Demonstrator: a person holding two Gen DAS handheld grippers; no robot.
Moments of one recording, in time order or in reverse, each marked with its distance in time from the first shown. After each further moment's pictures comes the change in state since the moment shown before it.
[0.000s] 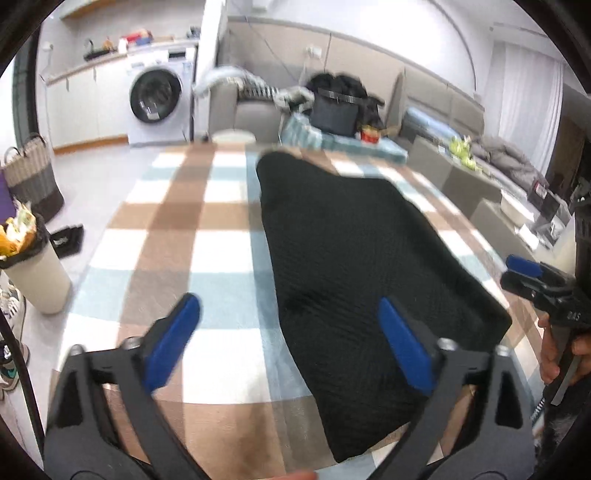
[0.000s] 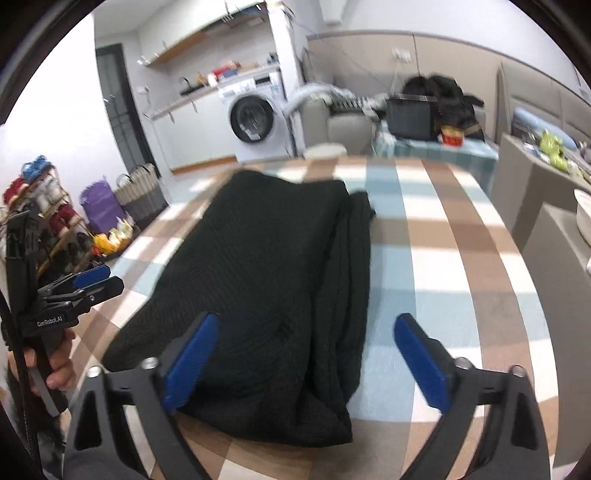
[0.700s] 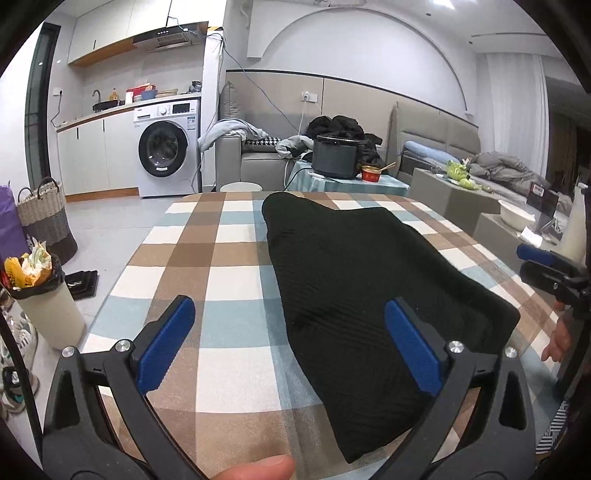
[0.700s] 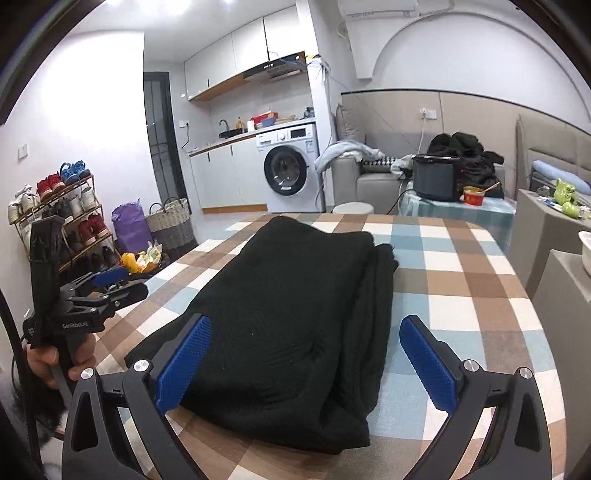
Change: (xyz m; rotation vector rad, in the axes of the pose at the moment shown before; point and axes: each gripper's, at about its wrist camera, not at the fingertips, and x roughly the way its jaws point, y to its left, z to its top) left arm -0.028 -0.014 -0.029 0.071 -0.188 0.041; right arm -0.025 0.009 -0.021 -0.093 -0.231 0.071
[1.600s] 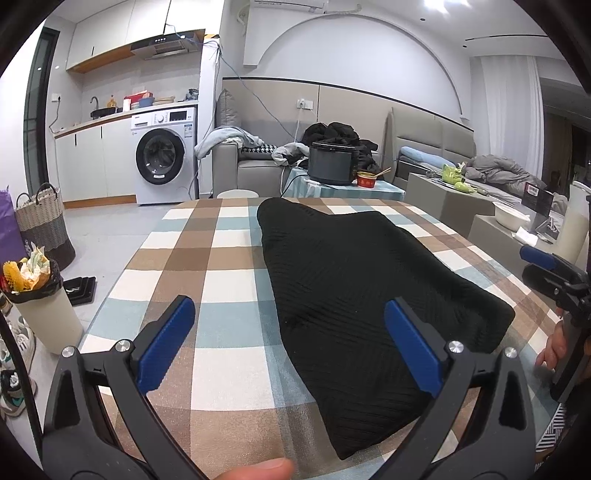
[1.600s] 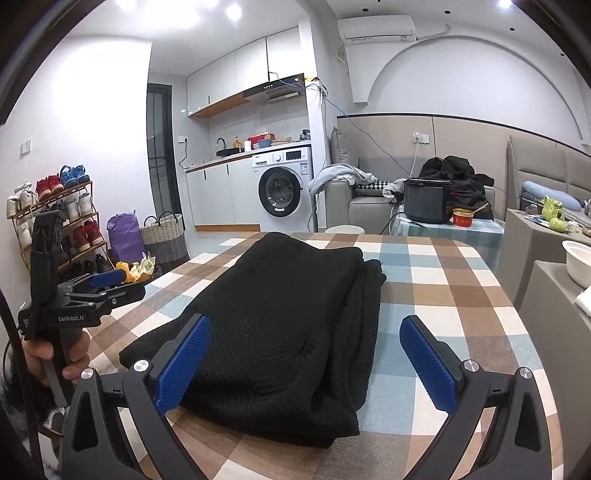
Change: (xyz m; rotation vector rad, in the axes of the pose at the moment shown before) left arm -0.003 -0.005 -0.006 0.027 -0.030 -0.004; right arm -0.014 -0.002 -0.017 -0.025 -0.088 -0.028
